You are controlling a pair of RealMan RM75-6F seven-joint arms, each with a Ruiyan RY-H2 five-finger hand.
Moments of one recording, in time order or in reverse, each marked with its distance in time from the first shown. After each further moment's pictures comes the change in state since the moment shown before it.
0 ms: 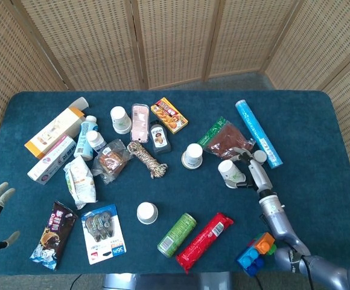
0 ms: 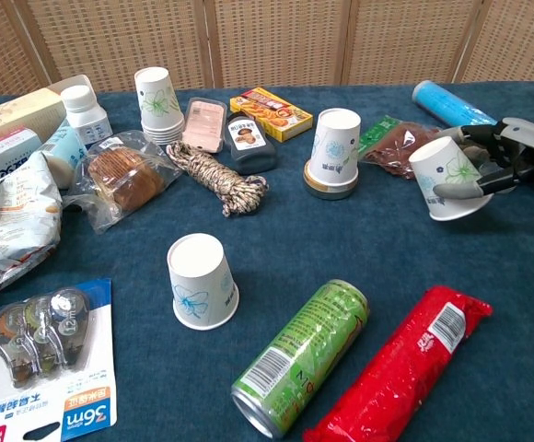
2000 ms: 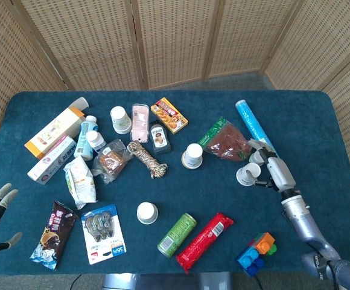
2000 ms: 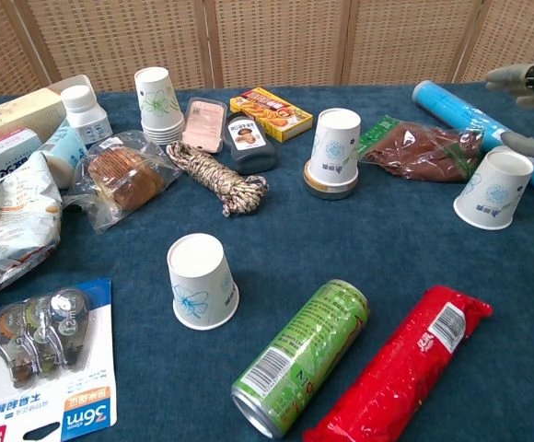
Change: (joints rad) left arm -0.003 -0.004 0.007 -0.004 0.011 -0.006 0.014; right arm -0.033 0.178 -0.068 -0.039 -0.137 0.158 -0.054
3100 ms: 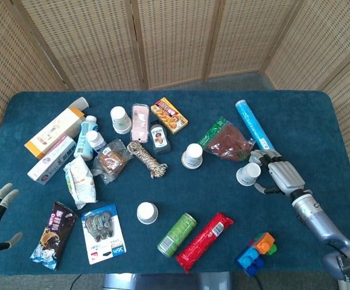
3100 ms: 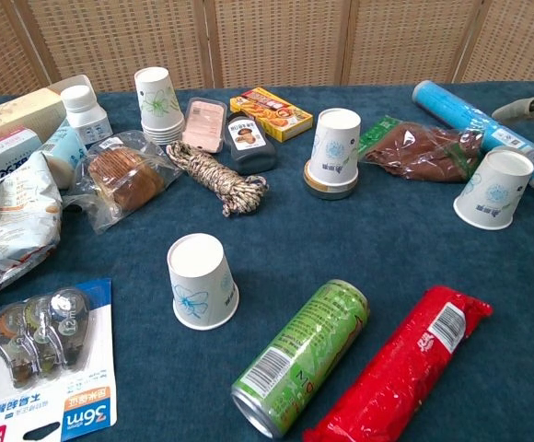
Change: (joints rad) left arm -0.004 0.003 0.002 0.001 0.003 -0.005 -0.008; right arm 0.059 0.221 -0.069 -0.200 0.026 -0.210 -0.340
